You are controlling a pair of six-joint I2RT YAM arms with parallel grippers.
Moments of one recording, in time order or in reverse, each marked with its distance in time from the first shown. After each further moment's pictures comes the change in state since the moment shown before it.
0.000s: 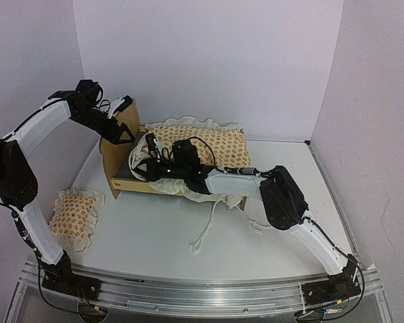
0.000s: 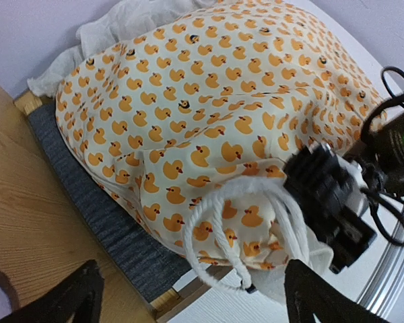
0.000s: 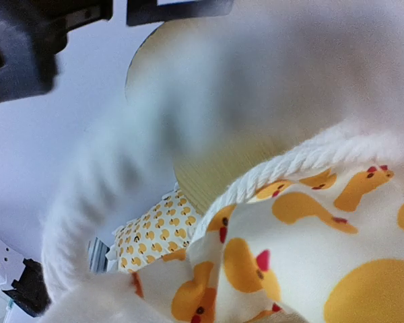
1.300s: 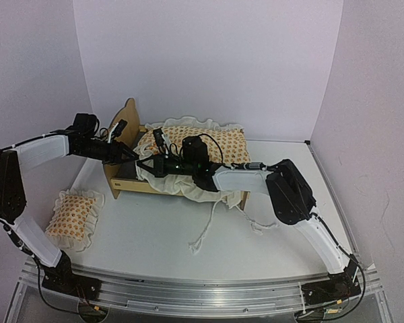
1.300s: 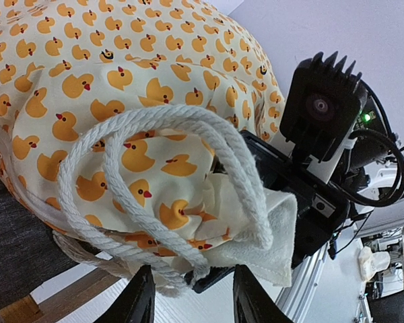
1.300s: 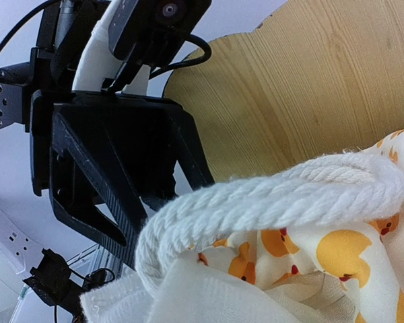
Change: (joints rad) left arm 0.046 -0.163 -0.571 0.505 0.392 -0.472; right arm -0.039 -0.087 -0.149 0.140 -0.092 0.030
